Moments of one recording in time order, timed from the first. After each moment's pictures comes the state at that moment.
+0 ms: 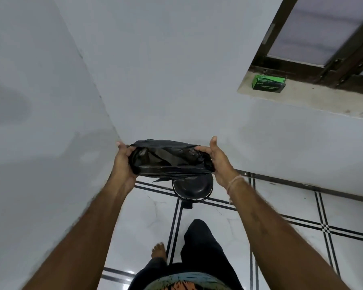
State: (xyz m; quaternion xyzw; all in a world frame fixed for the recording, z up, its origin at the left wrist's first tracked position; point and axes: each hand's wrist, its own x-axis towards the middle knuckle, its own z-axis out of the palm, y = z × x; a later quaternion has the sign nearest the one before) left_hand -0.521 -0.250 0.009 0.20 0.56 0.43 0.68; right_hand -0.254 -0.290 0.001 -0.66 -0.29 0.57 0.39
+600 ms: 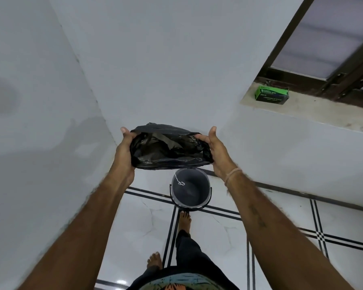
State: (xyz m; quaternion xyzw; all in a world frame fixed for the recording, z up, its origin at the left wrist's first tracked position) left_hand -0.517 -0.184 0.024 0.32 0.51 0.45 0.66; right_hand -0.261 -0.211 0.019 -0.63 -0.31 0.57 0.44
